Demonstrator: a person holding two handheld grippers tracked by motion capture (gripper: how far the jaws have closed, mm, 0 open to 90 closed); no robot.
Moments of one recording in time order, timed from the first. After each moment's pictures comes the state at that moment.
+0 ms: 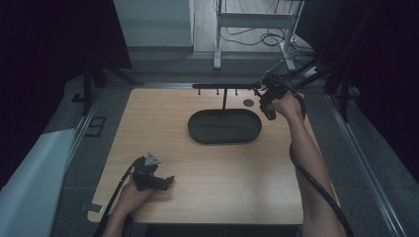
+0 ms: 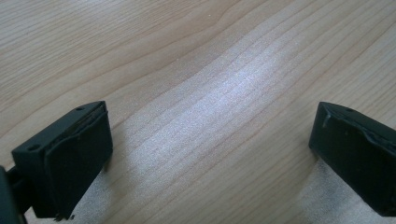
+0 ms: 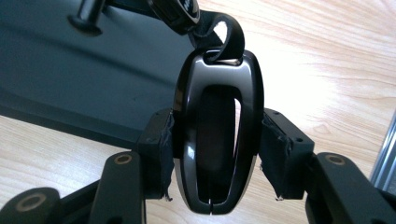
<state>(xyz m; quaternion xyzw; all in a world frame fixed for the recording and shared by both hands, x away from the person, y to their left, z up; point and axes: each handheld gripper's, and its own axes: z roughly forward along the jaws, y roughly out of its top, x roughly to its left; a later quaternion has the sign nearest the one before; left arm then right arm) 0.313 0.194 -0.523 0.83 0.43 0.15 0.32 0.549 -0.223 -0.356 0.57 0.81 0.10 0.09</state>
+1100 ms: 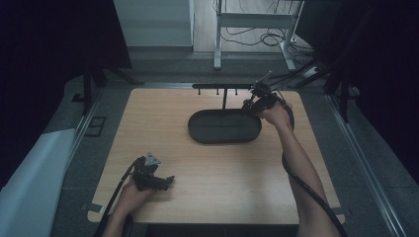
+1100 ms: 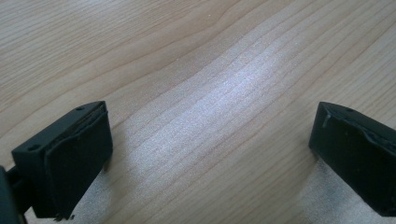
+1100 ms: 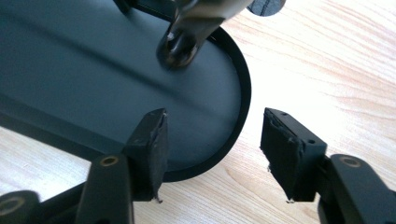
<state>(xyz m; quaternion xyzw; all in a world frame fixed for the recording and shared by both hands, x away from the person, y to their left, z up) 0.312 0.194 -0.523 0.83 0.43 0.15 0.32 0.543 -0.202 -0.391 0.51 0.84 0.13 0.12</state>
